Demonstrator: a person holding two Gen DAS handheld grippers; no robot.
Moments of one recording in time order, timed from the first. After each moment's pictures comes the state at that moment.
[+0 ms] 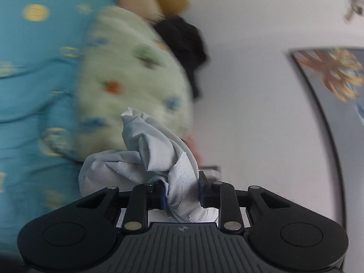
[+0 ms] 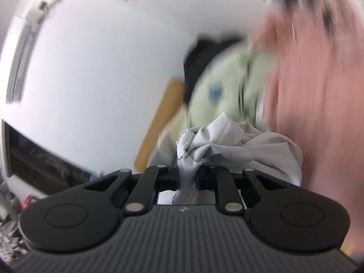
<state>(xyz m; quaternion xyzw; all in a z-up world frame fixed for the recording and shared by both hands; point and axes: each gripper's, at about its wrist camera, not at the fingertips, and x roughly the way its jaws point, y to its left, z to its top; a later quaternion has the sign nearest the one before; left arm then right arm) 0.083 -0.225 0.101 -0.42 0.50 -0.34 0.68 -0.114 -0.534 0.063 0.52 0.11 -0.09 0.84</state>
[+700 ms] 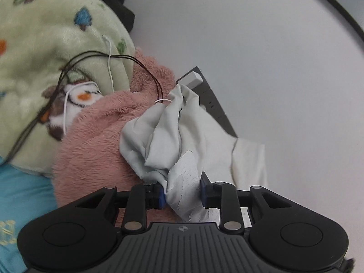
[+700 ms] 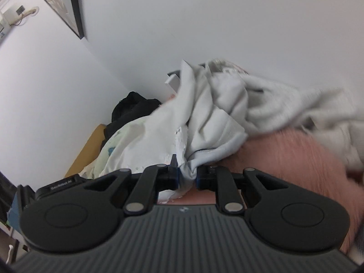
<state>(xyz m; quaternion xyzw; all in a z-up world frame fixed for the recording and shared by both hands) -0.002 -0.426 0.012 -0.16 0.48 -0.50 0.70 -0.257 -0.609 0.003 0.42 0.12 -0.29 0.85</state>
